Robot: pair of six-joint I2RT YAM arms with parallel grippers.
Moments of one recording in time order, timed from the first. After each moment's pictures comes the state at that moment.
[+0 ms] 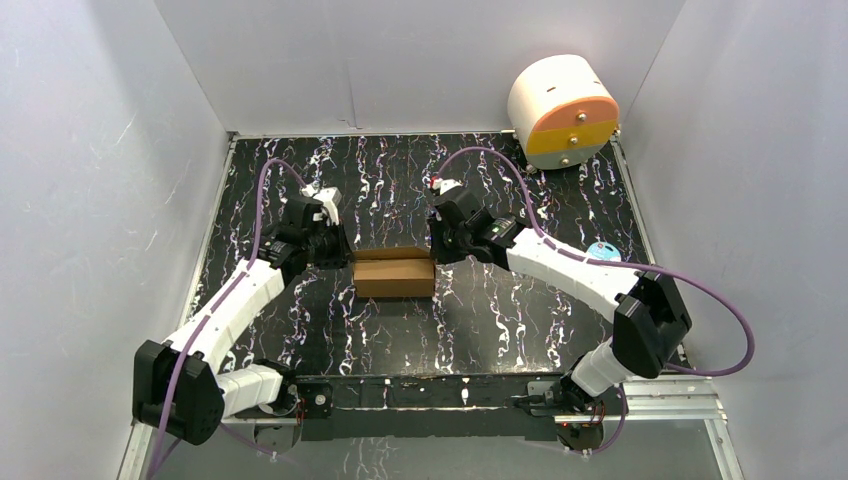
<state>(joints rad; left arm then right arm) -0.35 1.17 0.86 -0.52 0.19 -0.37 0.86 1.51 1.19 -0.50 0.04 0.48</state>
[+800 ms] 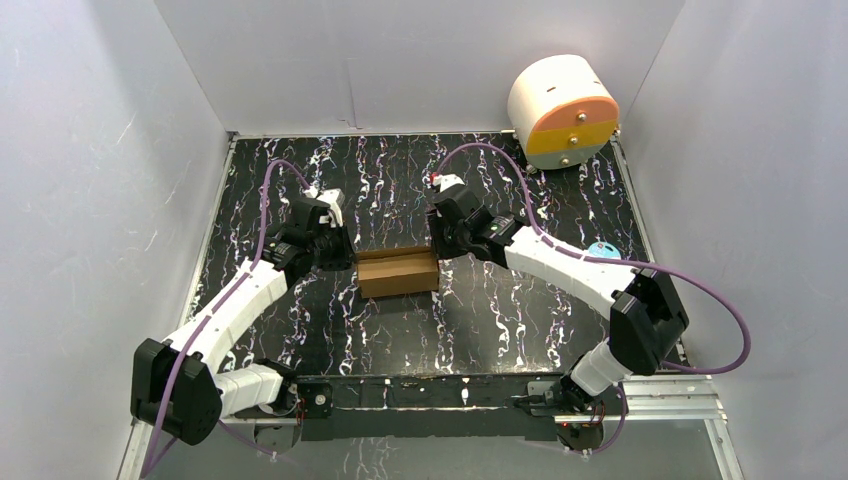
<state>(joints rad) -0.40 1.17 0.86 -0.53 0.11 -0.41 0.84 1.53 1.20 -0.48 0.11 0.44</state>
